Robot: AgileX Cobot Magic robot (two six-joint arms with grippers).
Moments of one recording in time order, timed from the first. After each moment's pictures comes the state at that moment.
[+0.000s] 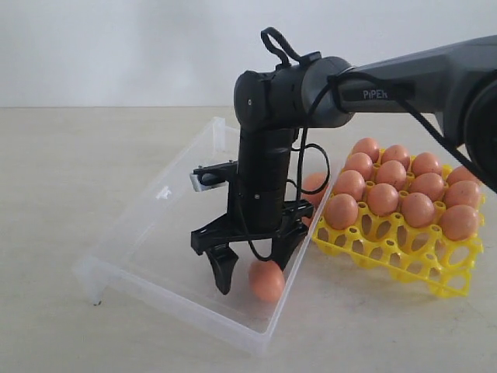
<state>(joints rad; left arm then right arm) 0.03 0.00 0.00 0.04 0.28 -0.08 0.51 2.24 -1.67 0.26 1.22 -0.07</state>
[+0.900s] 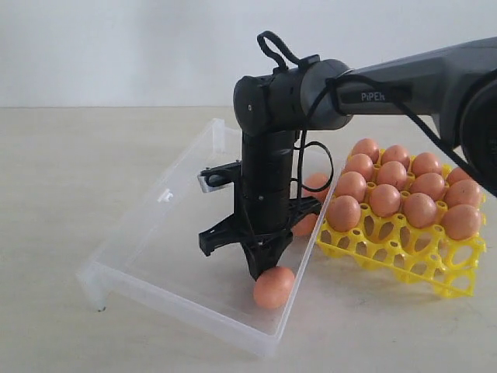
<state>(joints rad) 0.03 0.00 0.00 0.04 0.28 -0.08 0.51 2.25 -1.67 0.19 1.21 -0.02</state>
